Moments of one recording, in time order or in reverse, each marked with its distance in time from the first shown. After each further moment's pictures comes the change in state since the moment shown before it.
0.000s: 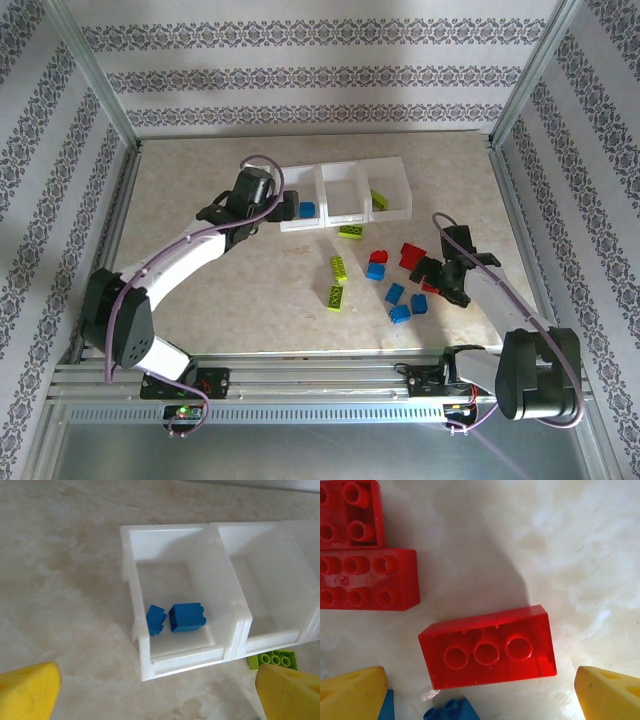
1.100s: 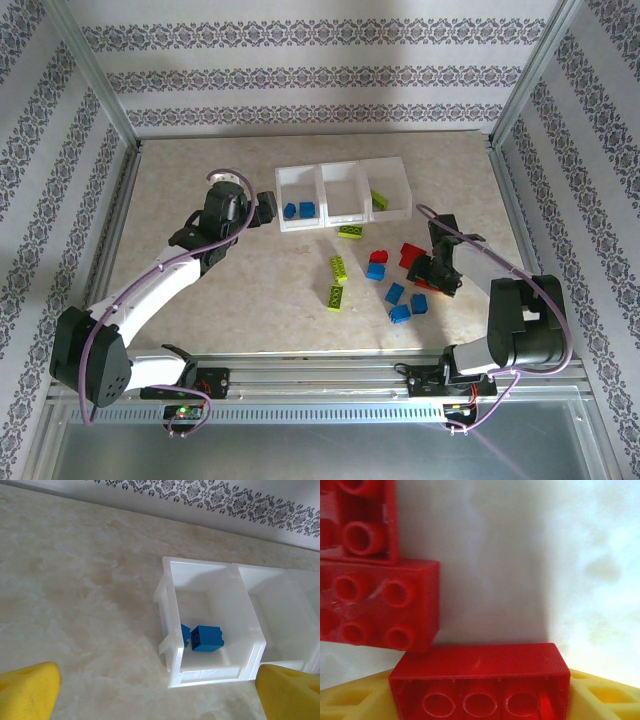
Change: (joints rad) left arm 0.059 -0.201 -0.181 0.111 -0.050 -0.045; right arm 0.038 0.245 0.106 0.014 -0.027 -0.066
